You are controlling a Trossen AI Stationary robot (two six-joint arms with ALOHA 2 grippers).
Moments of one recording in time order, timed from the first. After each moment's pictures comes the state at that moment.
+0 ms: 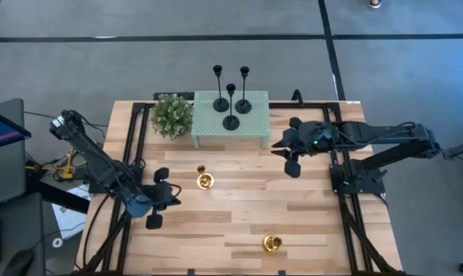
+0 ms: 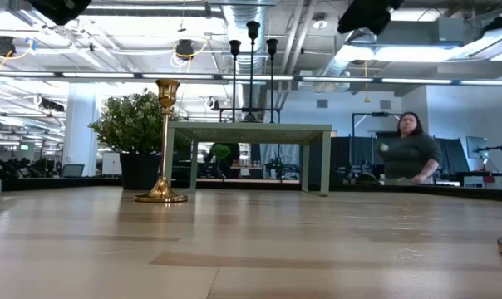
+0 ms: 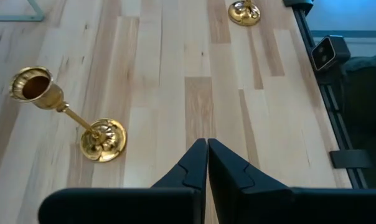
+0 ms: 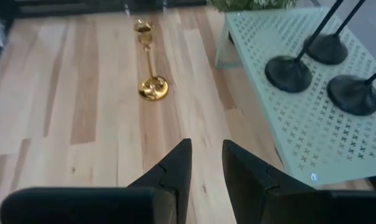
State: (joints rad) left arm -0.77 0.88 0.89 -0.71 -0.48 -0.50; right arm 0.04 1.11 1.12 -0.69 0.19 0.10
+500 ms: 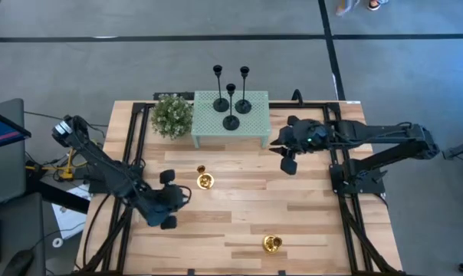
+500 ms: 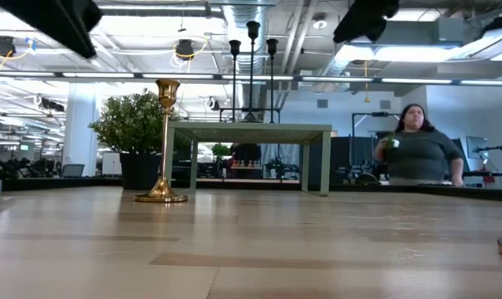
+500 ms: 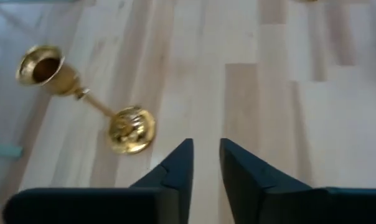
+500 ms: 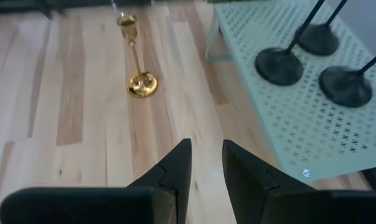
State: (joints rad) left arm -0.73 1.05 0.88 -0.69 -0.58 -0.56; right arm 0.00 1.14 1.12 -0.69 0.19 0.10
